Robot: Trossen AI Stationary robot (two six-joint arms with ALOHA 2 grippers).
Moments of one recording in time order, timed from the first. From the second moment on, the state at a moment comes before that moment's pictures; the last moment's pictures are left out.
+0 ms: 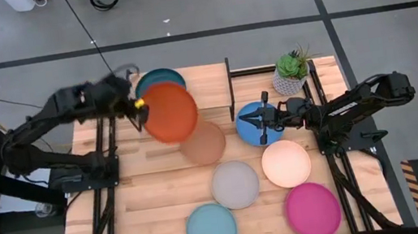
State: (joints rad) left arm 0.32 1.14 1.48 -1.26 -0.27 -0.66; right arm -0.16 1.26 0.25 1.01 0.05 -0.29
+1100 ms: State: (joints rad) left arm 0.91 1.65 1.78 -1.46 -0.12 -0.25; right arm -0.16 1.26 0.25 0.99 0.01 -0.27
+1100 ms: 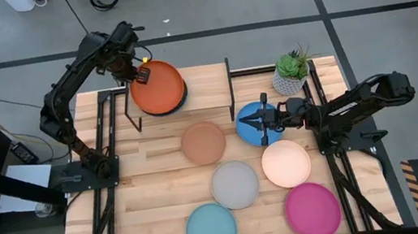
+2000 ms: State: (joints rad) left arm 0.64 1.65 1.78 -1.14 -0.03 0.03; right arm -0.16 1.26 0.25 0.99 0.01 -0.27
